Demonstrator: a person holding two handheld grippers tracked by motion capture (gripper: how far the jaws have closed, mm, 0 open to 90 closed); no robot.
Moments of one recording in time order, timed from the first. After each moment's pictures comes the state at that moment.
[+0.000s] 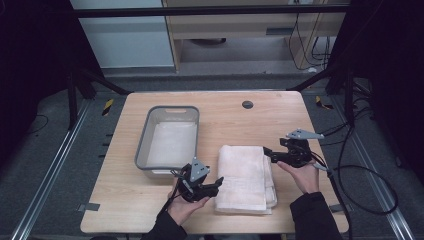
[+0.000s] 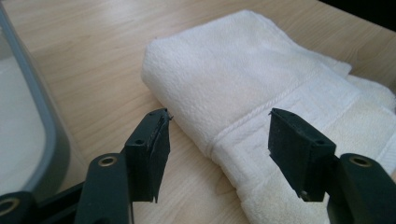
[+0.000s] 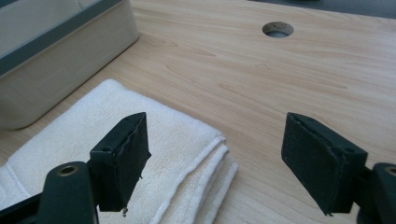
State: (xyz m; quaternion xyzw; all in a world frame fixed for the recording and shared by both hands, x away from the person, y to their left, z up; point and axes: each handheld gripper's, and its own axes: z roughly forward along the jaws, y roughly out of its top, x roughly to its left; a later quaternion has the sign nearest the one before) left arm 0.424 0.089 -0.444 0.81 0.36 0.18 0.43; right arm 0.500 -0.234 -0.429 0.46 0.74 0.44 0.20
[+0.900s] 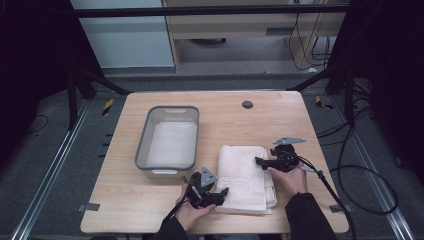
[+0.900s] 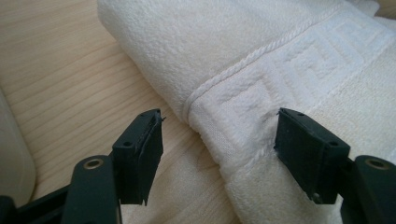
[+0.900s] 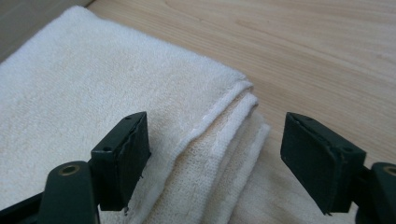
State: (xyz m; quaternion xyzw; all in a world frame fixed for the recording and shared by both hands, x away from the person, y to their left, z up) left arm 0.425 0.072 -0.487 0.83 0.37 0.15 0.39; right arm 0.517 -0.217 -0.480 0.48 0.77 0.39 0.15
